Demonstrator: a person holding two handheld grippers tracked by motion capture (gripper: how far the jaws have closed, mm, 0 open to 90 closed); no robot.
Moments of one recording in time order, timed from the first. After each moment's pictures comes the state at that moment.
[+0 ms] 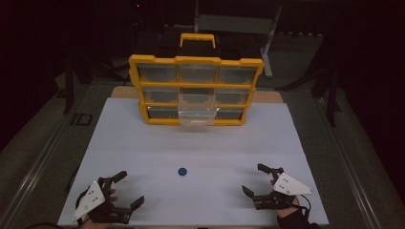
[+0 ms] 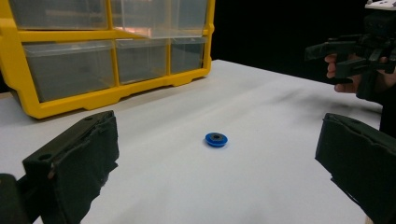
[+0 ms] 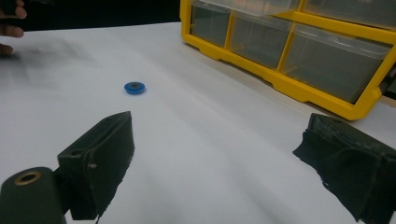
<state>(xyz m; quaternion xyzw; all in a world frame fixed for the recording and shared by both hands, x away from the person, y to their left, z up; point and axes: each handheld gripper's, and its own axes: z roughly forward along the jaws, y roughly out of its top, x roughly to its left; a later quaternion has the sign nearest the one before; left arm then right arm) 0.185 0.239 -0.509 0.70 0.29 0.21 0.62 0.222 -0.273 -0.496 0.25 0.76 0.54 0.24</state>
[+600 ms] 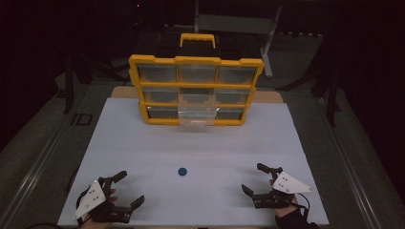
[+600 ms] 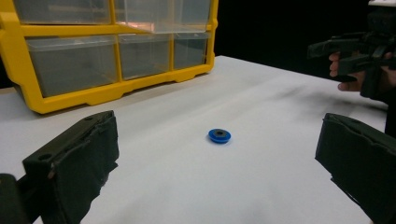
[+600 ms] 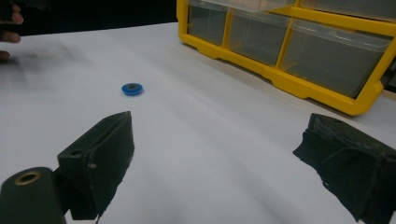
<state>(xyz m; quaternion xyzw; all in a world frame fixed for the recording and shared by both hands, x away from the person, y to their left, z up) 0.186 0.238 -0.510 0.71 0.29 0.22 0.61 0.225 -0.274 -0.499 0.27 0.76 0.55 0.23</state>
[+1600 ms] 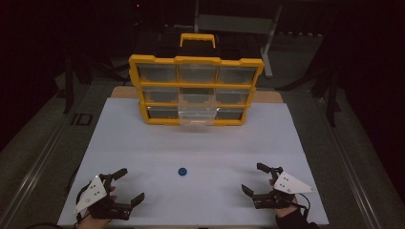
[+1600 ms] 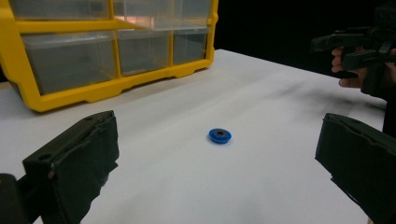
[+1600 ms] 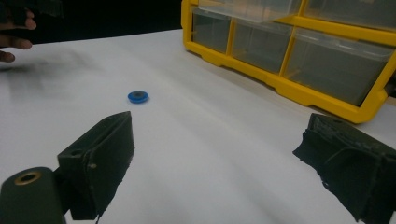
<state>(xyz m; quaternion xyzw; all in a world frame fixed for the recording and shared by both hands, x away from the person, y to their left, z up) 0.195 0.239 -0.494 0.72 0.30 0.20 0.59 0.224 -0.273 -0.494 0.26 0.75 0.56 0.23</state>
